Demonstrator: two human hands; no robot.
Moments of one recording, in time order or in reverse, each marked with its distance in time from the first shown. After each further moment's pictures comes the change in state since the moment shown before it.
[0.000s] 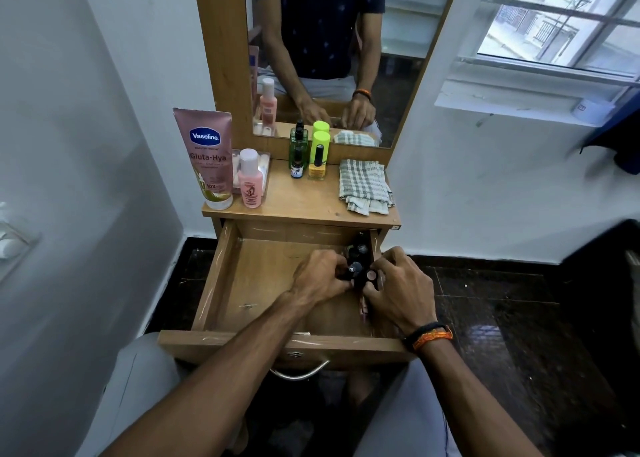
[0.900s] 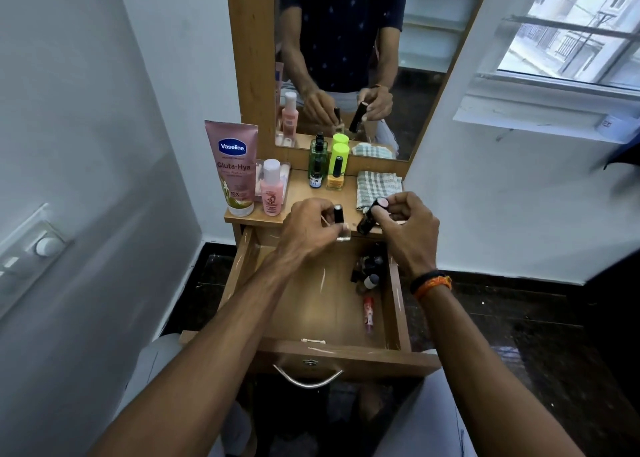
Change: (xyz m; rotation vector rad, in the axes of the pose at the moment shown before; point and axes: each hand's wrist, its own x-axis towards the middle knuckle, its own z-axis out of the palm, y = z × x) left_hand 0.028 -0.006 -0.093 -0.152 0.297 -0.053; right_hand 0.088 -0.046 -0.049 0.760 0.309 0.145
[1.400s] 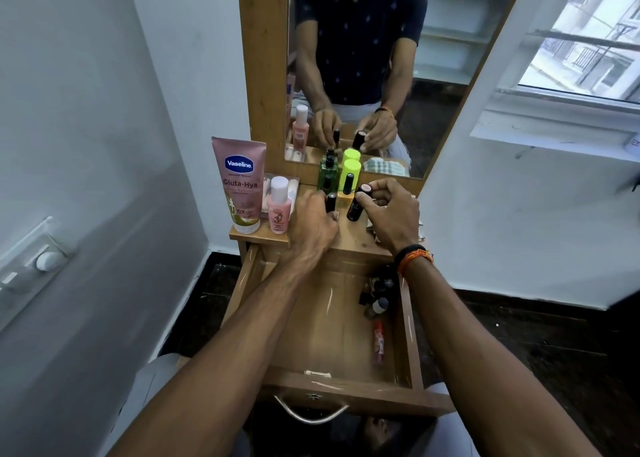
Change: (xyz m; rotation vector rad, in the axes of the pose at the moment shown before) left_hand 0.048 -0.006 0.006 0.119 0.246 -0.137; right_hand 0.068 -0.001 0.059 0.003 -0.070 -0.032
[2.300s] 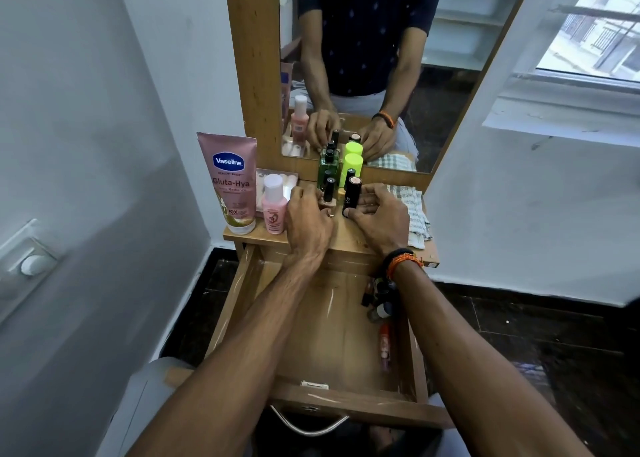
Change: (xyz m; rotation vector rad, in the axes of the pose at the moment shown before) left_hand 0.009 -0.007 0.022 -0.020 0.155 -0.105; right_hand 0.001 0.022 0.026 -0.101 -0.121 0.002
